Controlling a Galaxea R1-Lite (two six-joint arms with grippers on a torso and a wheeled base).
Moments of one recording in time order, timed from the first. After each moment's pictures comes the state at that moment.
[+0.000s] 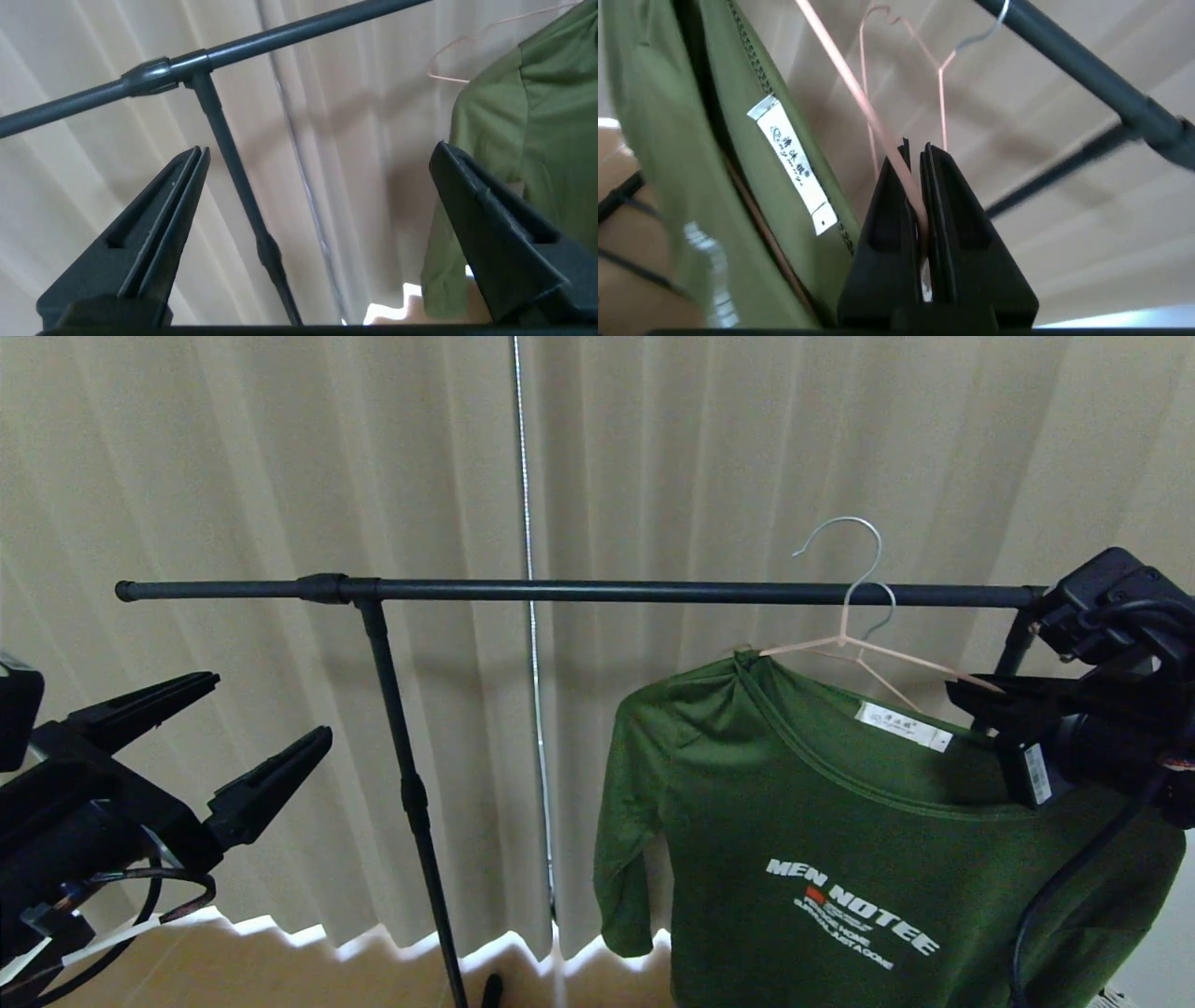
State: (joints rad) left arm -0.16 1.20 -0.27 -1.01 -0.23 0.22; right arm 0.41 1.29 -0.76 -0.23 -0.25 -0.35
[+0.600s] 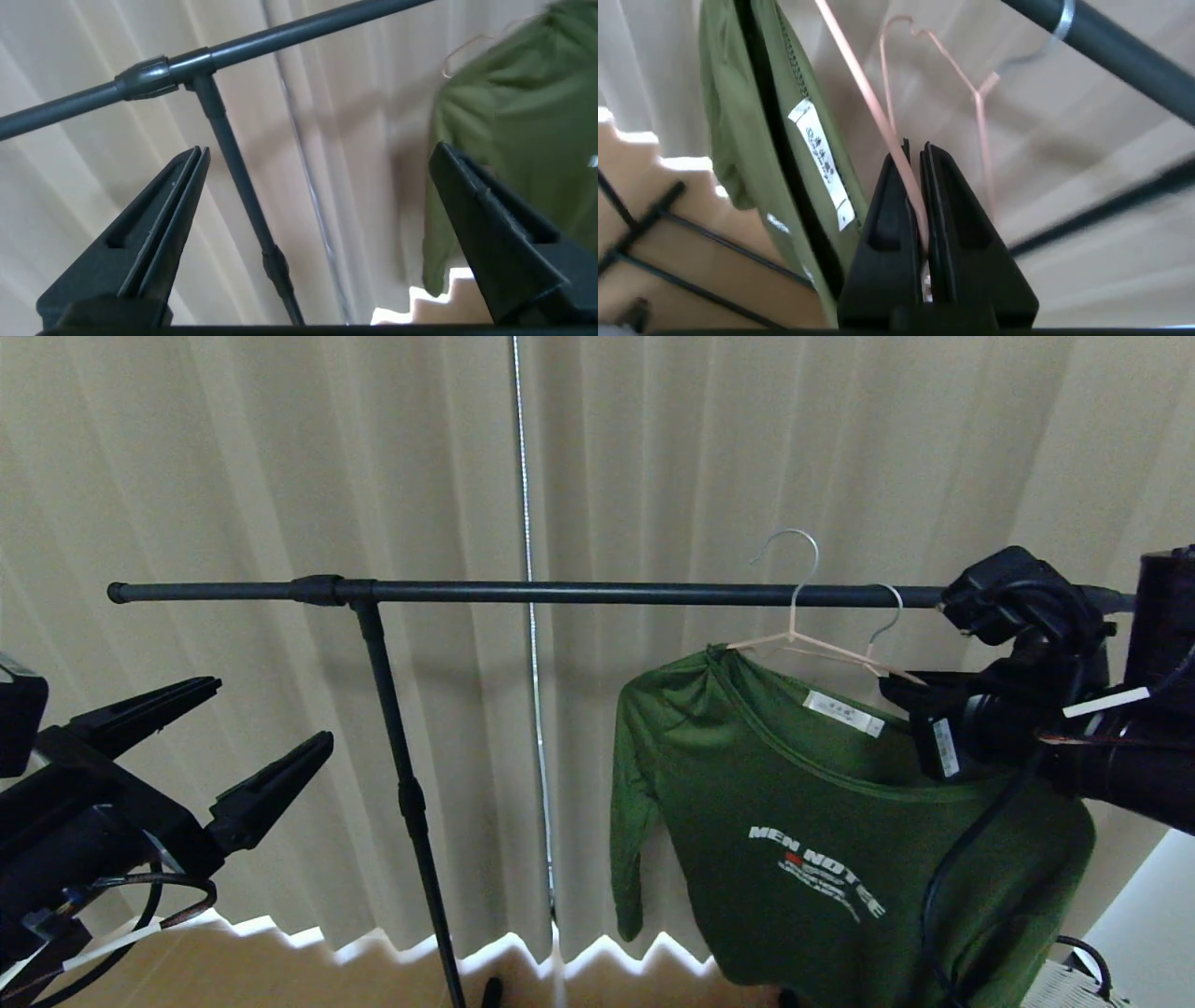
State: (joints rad) left arm -0.16 1.20 -0.26 -1.01 -0.23 0.22; right arm 0.44 1.45 -0.83 -0.29 -0.26 -0.22
